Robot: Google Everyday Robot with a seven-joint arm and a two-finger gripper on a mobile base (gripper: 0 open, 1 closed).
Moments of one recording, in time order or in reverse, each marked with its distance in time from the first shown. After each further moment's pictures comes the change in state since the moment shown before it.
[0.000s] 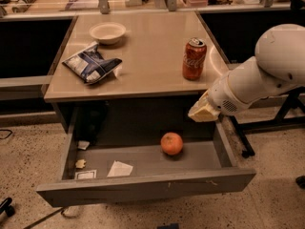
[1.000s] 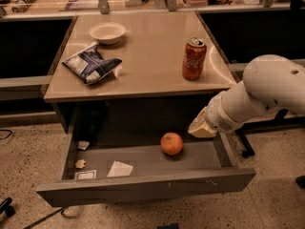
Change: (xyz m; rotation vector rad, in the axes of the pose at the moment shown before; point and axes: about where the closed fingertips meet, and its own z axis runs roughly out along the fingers) arm 0.036 0.011 0.046 -0.011 0.049 -0.071
